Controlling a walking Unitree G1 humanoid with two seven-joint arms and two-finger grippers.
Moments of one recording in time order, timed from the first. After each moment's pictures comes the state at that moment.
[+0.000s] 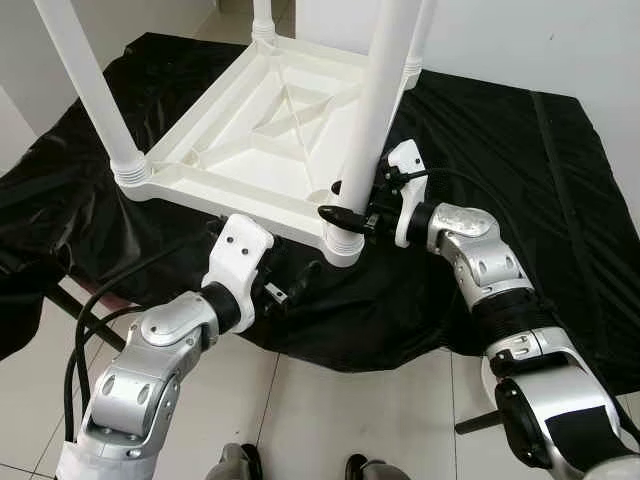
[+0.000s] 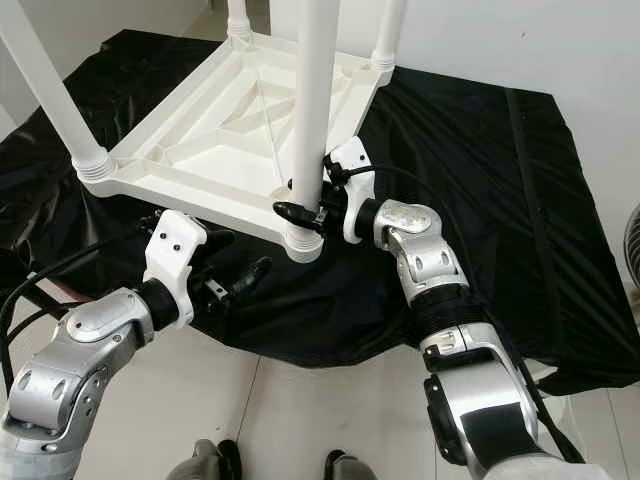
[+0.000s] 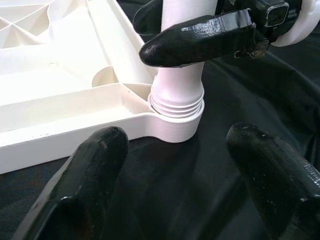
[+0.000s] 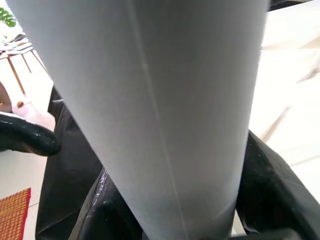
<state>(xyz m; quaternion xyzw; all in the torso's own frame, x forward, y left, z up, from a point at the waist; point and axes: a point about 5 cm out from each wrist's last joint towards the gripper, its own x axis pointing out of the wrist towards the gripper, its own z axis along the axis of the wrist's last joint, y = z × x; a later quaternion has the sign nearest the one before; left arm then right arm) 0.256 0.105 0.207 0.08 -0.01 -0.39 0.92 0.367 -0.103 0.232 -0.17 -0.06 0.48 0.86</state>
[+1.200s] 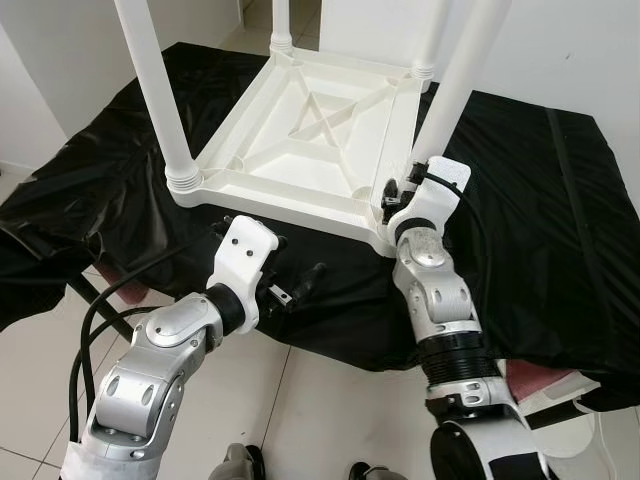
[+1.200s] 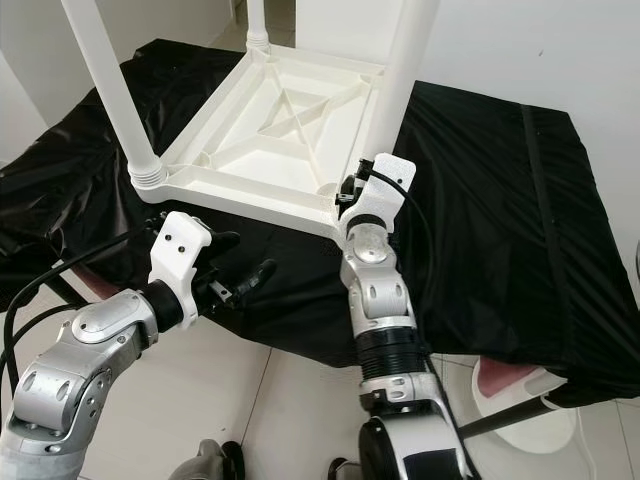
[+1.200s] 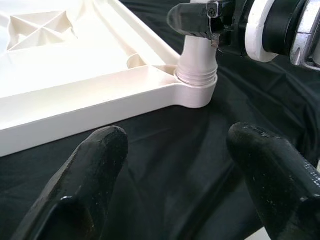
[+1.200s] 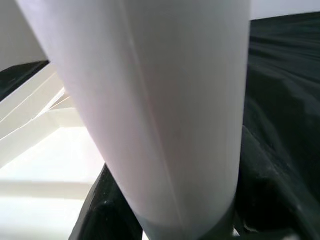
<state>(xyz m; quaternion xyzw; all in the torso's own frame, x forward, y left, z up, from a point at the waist) 0.255 0.101 0.206 0.08 -0.01 -0.39 0.92 0.364 -0.116 0.220 -0.01 -0.07 -0.03 1.00</state>
